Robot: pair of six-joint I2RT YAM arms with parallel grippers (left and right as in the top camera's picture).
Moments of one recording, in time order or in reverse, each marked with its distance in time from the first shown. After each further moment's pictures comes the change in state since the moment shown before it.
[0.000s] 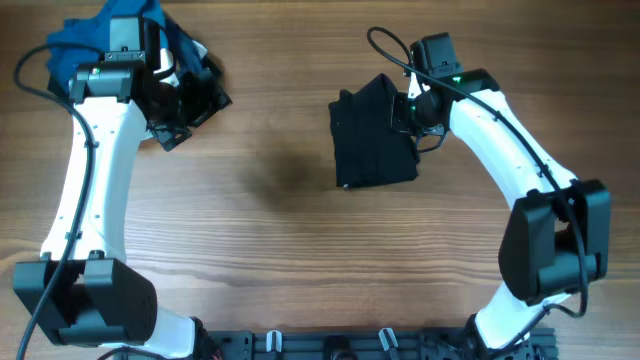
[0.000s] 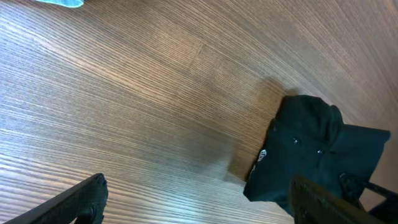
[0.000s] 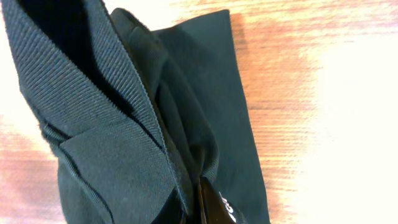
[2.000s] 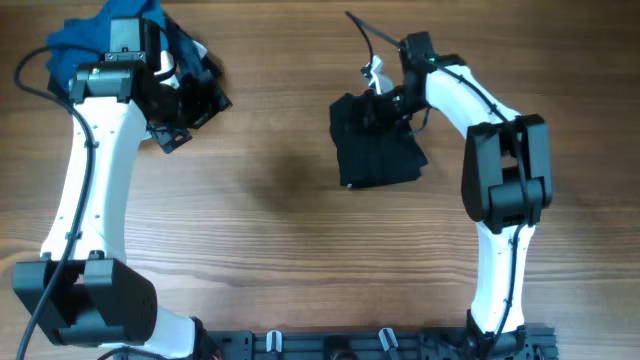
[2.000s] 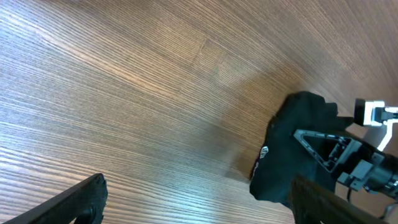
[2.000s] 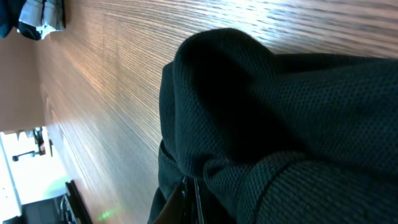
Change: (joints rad) left arm 0.000 0.000 0.000 -0.018 0.000 0.000; right arm -0.055 0.440 0.284 -0.027 -0.705 -0.323
